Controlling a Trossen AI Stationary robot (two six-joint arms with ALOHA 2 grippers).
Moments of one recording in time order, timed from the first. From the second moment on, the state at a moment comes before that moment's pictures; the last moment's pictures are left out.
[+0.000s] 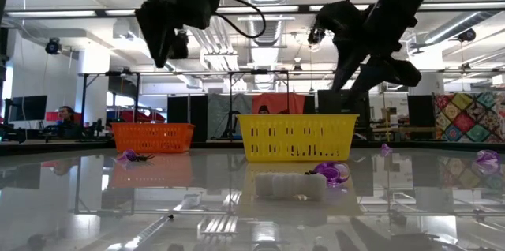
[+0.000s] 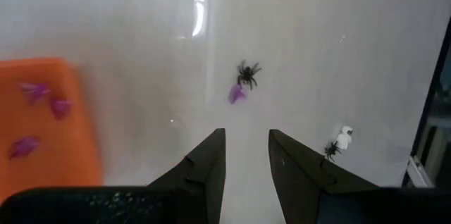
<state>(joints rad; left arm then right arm) 0.33 1.65 1.46 -1.37 0.32 0.27 0.00 1.36 0.84 -0.45 0.09 1.08</state>
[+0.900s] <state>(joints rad) 0.17 1.64 1.05 -0.89 0.23 0.02 0.00 1.31 0.84 -0.48 -0.14 0.98</state>
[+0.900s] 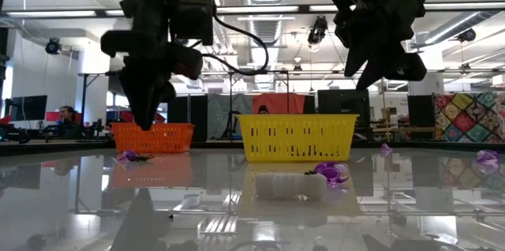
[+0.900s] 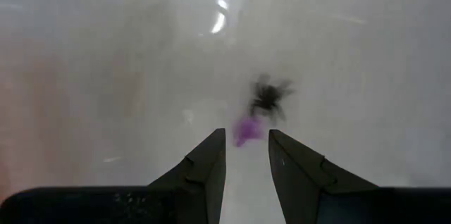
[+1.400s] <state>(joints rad) 0.17 1.64 0.96 -0.78 0.25 -0.05 0.04 1.25 0.84 -0.48 -0.13 0.99</state>
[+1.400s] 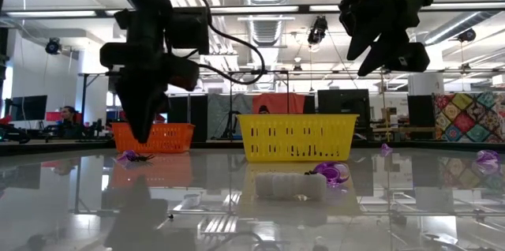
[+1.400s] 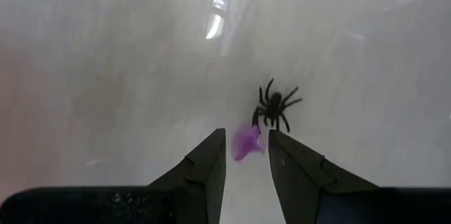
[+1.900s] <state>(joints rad) 0.17 1.64 0.90 -0.74 0.25 -0.07 0.04 1.25 0.84 -0.48 -0.13 0.99</state>
